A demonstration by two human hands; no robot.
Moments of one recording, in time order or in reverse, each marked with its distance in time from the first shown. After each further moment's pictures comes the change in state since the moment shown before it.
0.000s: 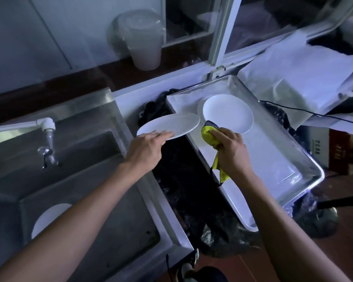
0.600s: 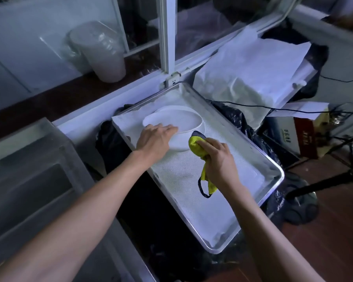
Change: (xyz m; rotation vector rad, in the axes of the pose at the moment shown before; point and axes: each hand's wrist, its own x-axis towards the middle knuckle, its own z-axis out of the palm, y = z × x) left_hand 0.160 0.113 0.114 0.225 -0.151 0.266; right_hand 0.021 0.119 -0.046 0.034 0.048 0.144
